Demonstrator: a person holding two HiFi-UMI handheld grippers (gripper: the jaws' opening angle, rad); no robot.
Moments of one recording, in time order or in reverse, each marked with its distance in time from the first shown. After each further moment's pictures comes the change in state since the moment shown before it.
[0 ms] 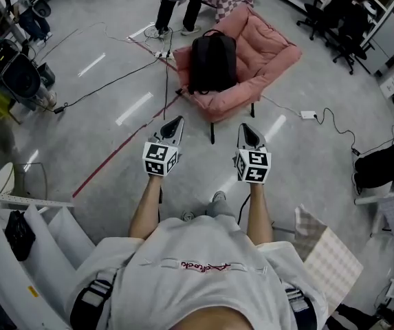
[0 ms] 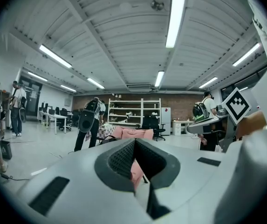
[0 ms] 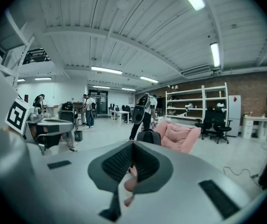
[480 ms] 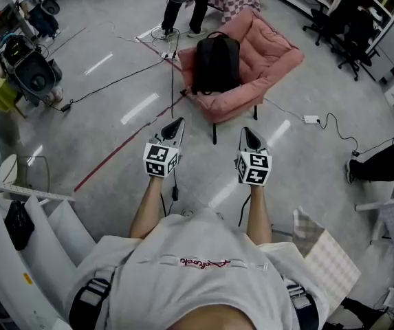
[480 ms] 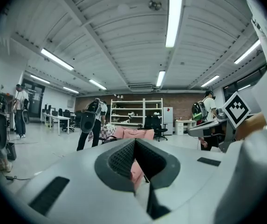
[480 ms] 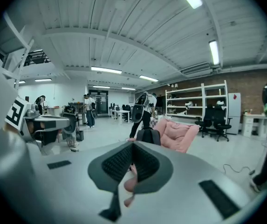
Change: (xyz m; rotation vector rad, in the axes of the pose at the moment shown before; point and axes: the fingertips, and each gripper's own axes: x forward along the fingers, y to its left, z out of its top) left arm -0.024 -0.018 0.002 0.009 0.000 0.037; right arm -0.021 -0.005 -0.016 0.018 0.011 0.012
